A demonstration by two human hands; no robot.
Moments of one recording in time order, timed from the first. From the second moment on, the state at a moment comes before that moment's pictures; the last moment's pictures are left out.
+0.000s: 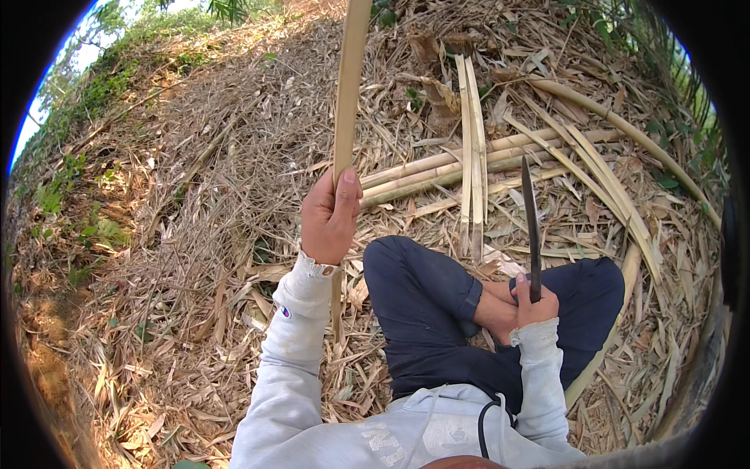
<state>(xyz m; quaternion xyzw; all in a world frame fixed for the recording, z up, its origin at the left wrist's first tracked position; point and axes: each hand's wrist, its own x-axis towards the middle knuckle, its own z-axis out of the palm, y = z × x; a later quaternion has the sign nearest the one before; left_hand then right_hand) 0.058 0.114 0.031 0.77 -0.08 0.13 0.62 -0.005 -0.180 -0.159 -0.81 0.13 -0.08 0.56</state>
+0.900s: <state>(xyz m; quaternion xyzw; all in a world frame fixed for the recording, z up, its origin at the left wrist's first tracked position) 0.053 0.047 0.028 0.37 -0.16 0.26 0.88 -0.010 -0.133 -0.109 -0.77 0.00 -0.08 0.63</state>
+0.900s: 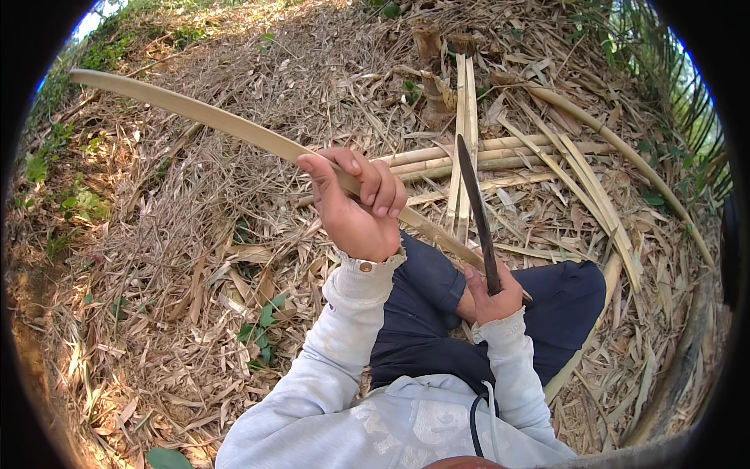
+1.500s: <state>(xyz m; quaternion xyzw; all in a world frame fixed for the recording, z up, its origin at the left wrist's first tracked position) -0.018 0.145 0.131 0.75 -0.26 0.53 -0.29 0.015 -0.138 -0.120 -0.79 0.03 -0.10 0.61</state>
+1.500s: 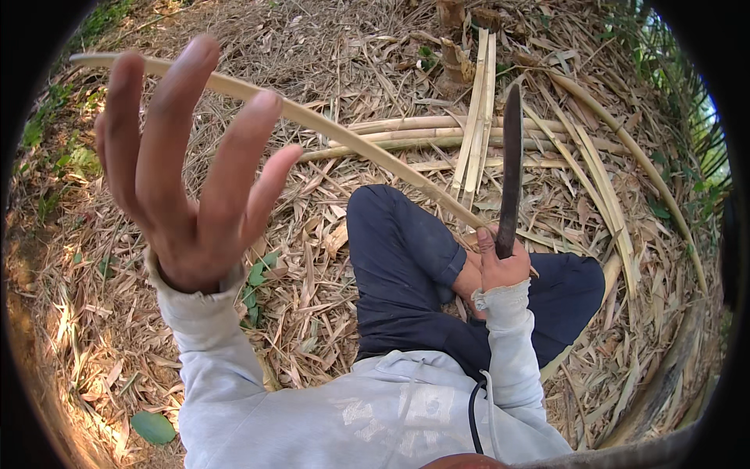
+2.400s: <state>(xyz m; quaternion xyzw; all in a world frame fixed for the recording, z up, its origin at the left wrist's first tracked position) -0.051 0.058 -0.098 -0.56 -0.17 0.38 -0.72 0.017 -0.195 -0.128 -0.91 -0.06 0.05 0.40</state>
